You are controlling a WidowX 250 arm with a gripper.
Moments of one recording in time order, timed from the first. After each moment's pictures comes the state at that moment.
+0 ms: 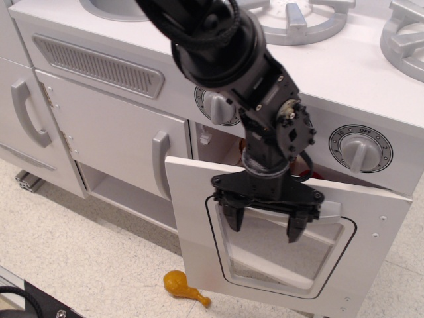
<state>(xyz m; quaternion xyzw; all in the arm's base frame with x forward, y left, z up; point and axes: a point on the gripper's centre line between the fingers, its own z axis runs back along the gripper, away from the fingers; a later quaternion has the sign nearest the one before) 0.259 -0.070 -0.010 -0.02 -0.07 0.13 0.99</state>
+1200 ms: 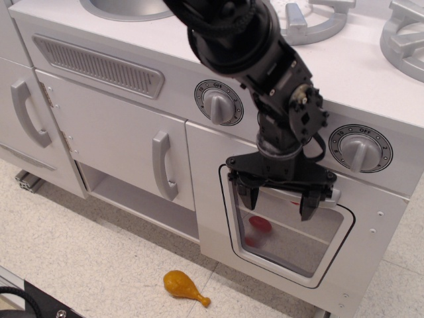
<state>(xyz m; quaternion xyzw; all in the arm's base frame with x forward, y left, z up) 0.289 -0.062 -0.009 -0.01 -0.11 0.13 0.98</state>
